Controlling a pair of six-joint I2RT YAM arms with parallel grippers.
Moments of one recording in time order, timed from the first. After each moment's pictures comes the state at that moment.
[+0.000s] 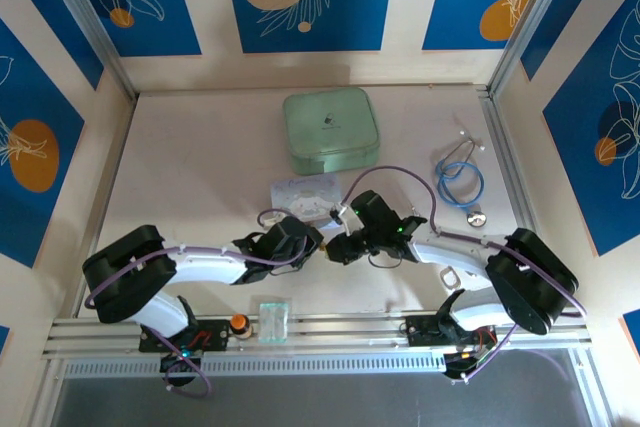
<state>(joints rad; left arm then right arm) -1.02 1.50 0.54 0.30 -0.13 -1.61 0.75 1.36 0.57 -0.12 -0.48 0.41</state>
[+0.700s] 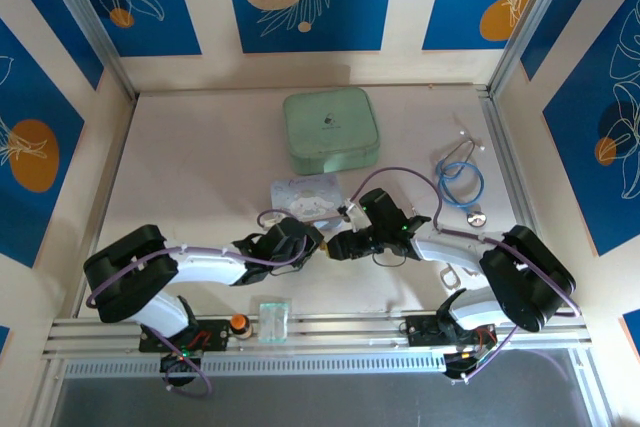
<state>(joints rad) -1.02 1.50 0.52 0.35 -0.12 -1.63 0.68 1.37 0.54 -0.08 -0.54 0.48</state>
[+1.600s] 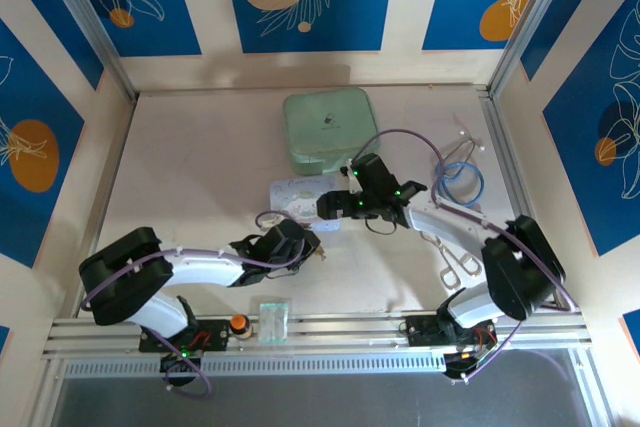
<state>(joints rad) -1.02 1.47 0.50 0.27 -0.13 -1.55 0.64 1.48 0.90 -0.34 -0.21 0.51</state>
